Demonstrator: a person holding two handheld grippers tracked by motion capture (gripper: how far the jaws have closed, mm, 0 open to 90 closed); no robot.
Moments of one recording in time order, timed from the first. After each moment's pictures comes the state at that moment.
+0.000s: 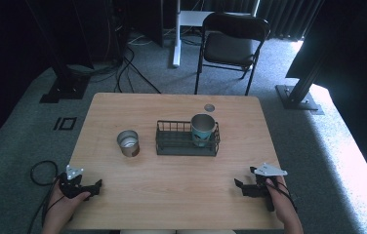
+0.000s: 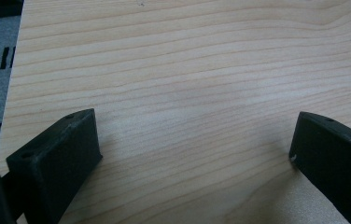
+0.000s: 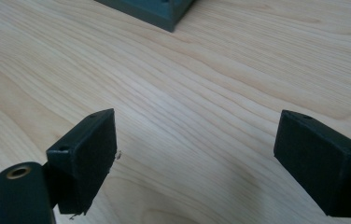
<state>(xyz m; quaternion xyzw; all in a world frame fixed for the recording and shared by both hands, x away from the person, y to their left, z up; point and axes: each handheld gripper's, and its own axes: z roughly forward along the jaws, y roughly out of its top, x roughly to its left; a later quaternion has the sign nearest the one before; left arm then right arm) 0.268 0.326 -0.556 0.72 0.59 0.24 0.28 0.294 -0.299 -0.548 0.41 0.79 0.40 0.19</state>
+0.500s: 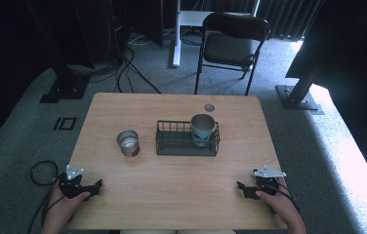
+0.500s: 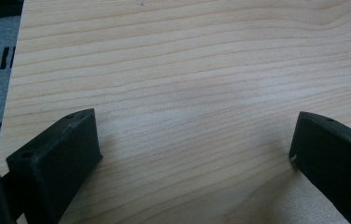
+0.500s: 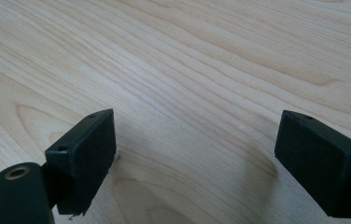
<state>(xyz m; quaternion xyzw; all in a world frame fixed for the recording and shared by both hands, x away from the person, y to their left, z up) 0.268 0.326 -0.556 0.72 0.59 0.24 0.28 0.292 -0.304 -0.556 0.43 0.80 0.36 0.20</state>
